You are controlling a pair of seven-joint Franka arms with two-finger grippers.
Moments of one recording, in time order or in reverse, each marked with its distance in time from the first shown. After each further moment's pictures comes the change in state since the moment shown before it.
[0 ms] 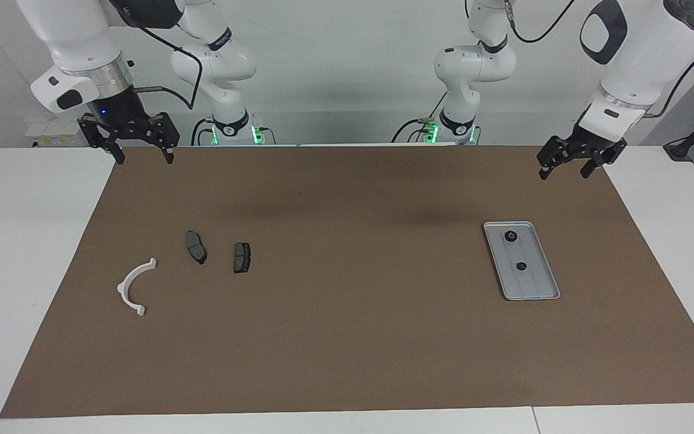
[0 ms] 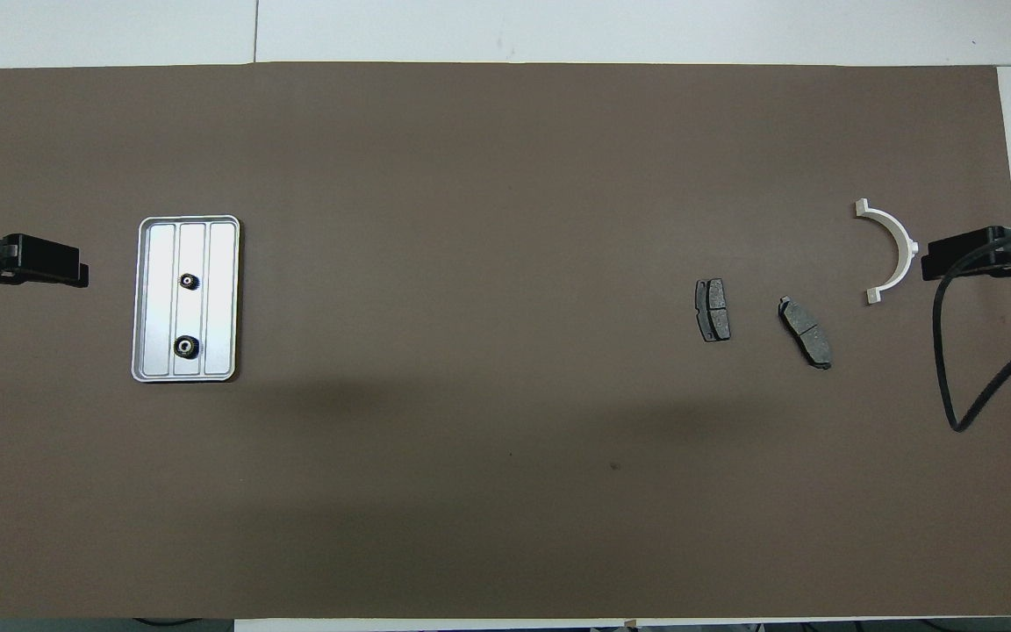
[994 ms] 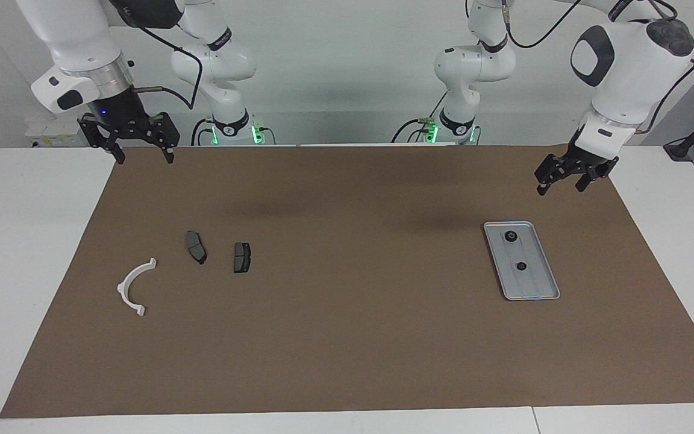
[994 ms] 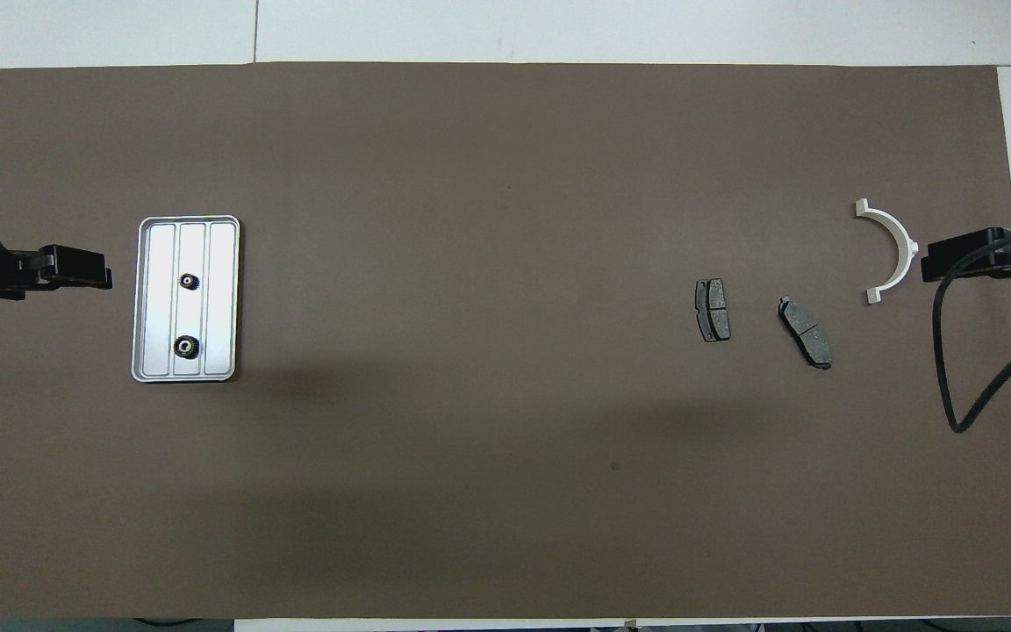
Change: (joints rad) left arm 0.022 -0.024 0.011 -0.220 0.000 0.238 -0.041; right arm 0.000 0.000 0.000 0.000 0.000 -0.004 0.000
